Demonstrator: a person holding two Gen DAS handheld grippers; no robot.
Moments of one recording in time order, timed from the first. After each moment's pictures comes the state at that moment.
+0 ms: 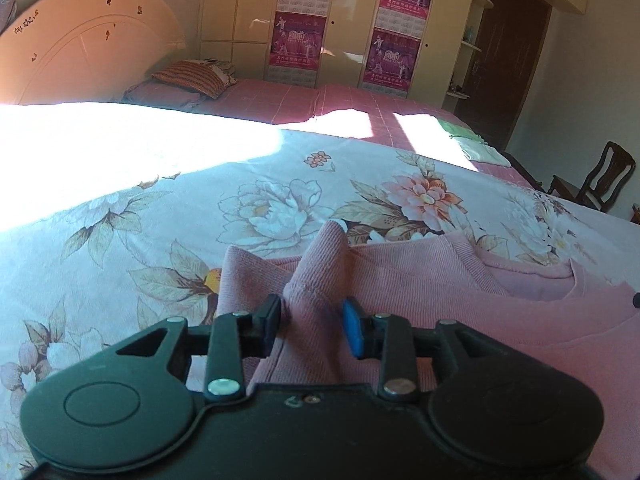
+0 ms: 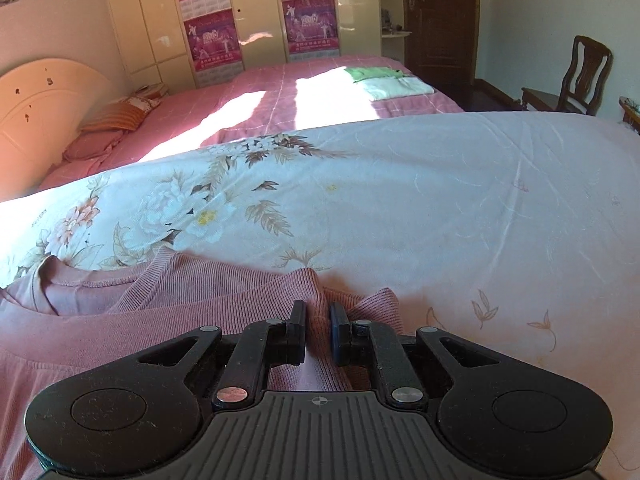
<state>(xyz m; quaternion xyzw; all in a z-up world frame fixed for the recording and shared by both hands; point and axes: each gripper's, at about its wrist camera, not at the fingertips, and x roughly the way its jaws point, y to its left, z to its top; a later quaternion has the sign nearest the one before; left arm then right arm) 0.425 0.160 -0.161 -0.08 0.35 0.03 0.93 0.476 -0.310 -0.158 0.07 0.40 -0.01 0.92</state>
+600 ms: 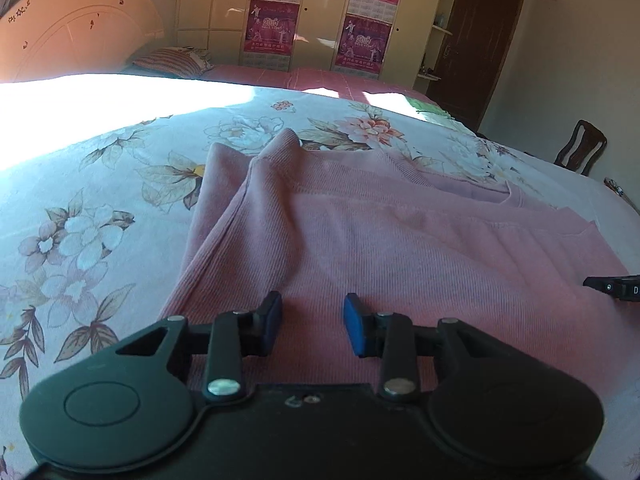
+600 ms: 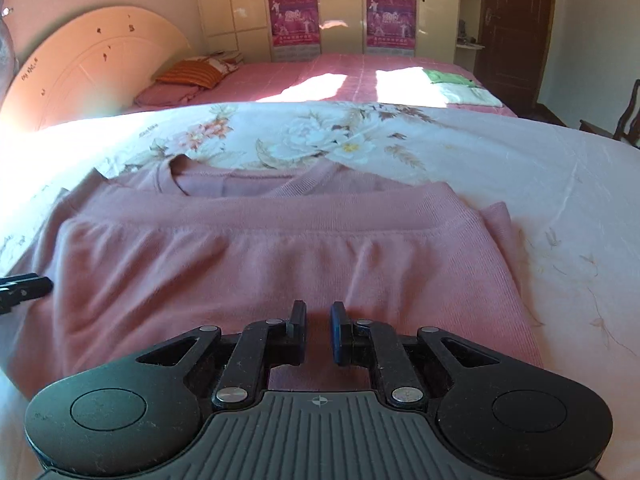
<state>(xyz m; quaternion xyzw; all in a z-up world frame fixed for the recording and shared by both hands) 0.329 0.133 -0.178 -0.07 0.37 -0.01 0.93 0.387 -0.227 -0.176 0.00 0.42 0.06 0.90</state>
